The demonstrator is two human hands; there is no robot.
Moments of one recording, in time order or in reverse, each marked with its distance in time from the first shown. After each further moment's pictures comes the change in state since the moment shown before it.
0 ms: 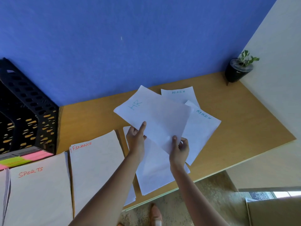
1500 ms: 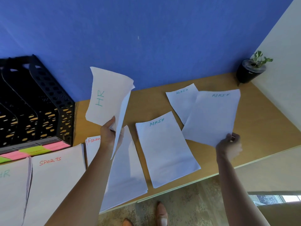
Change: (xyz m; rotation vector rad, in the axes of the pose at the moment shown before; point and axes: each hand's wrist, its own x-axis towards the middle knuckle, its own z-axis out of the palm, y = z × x) left_hand 0.009 0.091 -0.110 -0.595 -0.231 -0.098; right_hand 0.096 -0.029 -0.089 -0.490 0.514 -0.146
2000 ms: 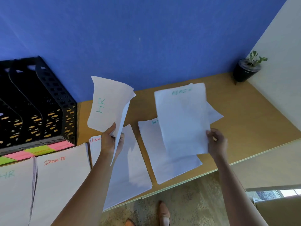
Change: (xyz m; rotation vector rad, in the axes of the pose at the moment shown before) left_hand -0.012 0.000 -0.041 0.262 0.137 0.079; right_hand -0.030 0.013 -0.007 0.156 -0.536 -0.363
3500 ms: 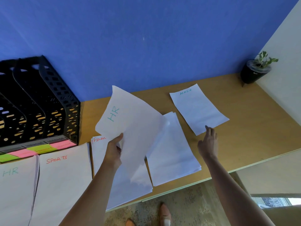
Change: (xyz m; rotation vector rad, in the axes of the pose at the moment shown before) left_hand -0.017 -0.015 -0.011 0.000 -0.101 -0.085; right_hand 0.007 -0.003 0.045 -0.615 -0.131 -0.100
